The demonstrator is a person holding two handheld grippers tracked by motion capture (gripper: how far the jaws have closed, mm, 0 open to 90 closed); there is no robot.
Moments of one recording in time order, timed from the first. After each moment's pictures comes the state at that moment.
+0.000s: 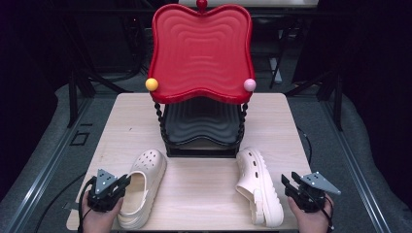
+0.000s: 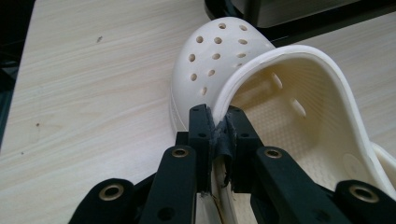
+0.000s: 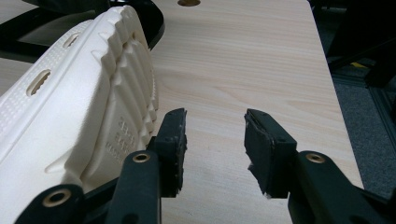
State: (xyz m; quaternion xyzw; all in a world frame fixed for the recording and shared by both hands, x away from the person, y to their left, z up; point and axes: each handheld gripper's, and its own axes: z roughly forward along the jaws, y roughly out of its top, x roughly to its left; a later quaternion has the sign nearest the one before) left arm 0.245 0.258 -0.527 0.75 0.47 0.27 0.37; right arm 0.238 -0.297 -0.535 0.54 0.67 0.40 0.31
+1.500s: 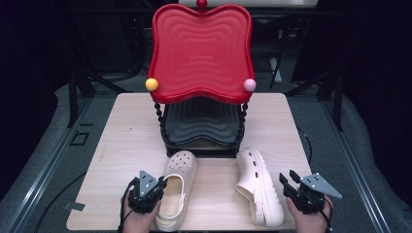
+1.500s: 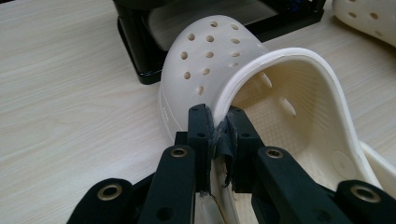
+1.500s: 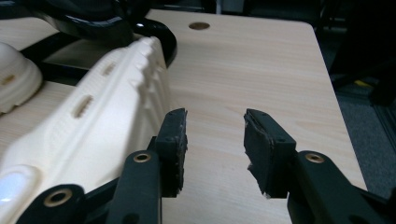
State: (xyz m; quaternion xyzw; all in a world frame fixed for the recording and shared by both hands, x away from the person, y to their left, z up) left arm 0.247 0.156 -0.532 0.77 0.44 0.25 0.39; right arm 0.228 -0.285 -0.522 0.52 0.66 0.43 0.33
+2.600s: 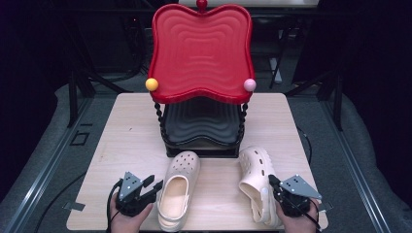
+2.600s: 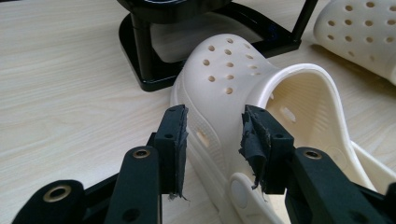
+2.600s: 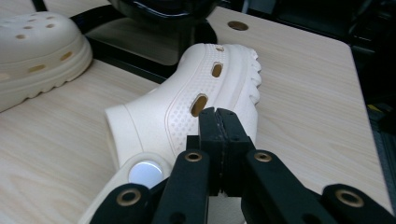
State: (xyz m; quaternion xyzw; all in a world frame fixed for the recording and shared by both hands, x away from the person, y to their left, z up) left arm 0.241 0.195 -0.527 0.74 0.44 0.23 0.45; right arm 0.222 -0.249 -0.510 0.46 0.72 0.39 0.33
